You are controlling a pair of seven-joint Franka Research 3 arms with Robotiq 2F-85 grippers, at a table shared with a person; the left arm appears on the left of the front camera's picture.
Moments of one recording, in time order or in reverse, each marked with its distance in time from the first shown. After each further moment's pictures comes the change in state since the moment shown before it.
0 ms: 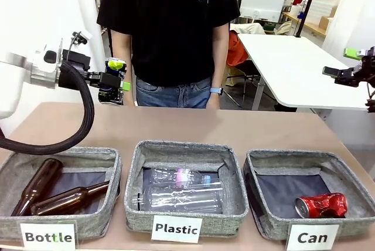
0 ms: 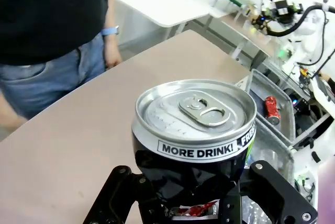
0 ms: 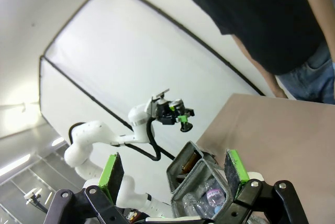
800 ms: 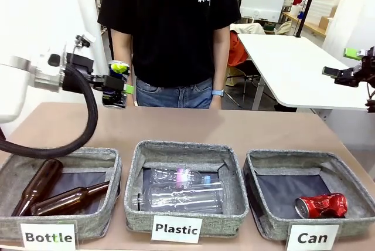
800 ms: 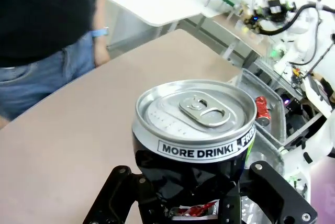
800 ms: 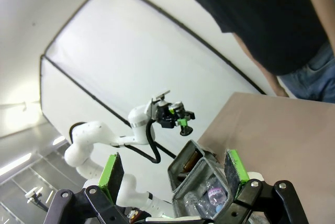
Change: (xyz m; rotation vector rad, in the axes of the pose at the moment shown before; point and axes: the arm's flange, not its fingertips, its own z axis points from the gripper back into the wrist) left arm -0.007 -0.026 -0.026 -0.050 0.008 0.003; right arm -0.001 0.002 -0.001 0.007 0.011 -0.001
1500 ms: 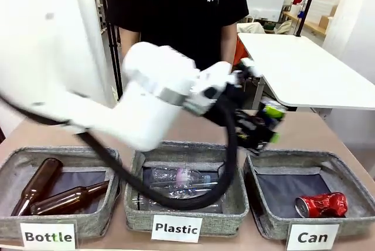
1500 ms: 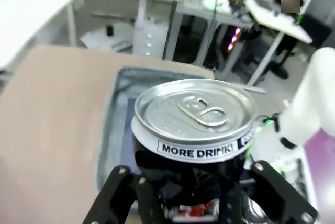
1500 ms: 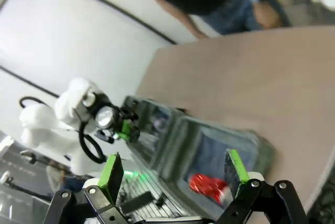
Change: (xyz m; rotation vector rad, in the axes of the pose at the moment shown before) left arm 0.002 -0.214 -0.310 -0.303 0.272 -0.369; right arm -0.038 0.096 0.188 -0.461 0.126 -0.056
